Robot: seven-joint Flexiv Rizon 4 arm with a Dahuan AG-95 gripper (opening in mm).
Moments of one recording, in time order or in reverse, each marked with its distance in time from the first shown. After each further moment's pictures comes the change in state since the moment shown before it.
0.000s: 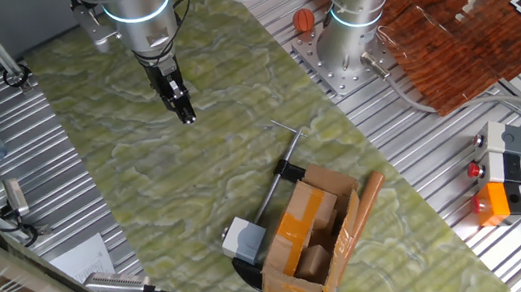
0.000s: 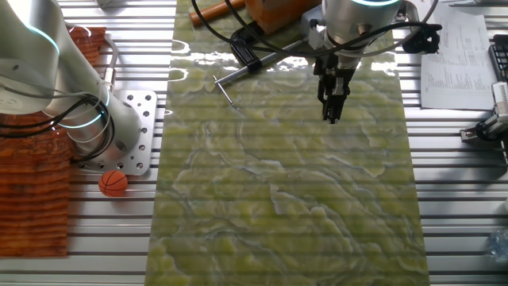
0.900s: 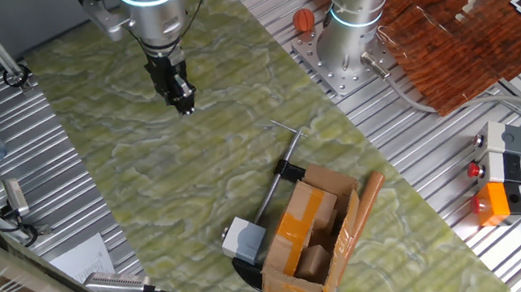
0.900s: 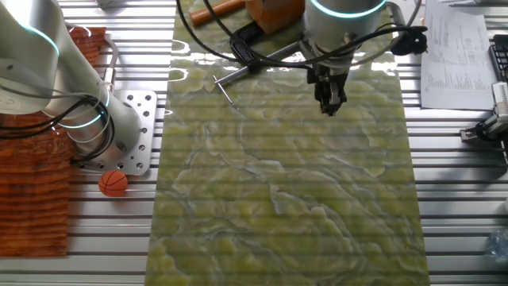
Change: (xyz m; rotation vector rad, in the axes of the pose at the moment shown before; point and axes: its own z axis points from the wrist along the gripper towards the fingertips) arm 0.001 0.000 0.000 -0.049 -0.107 -0.155
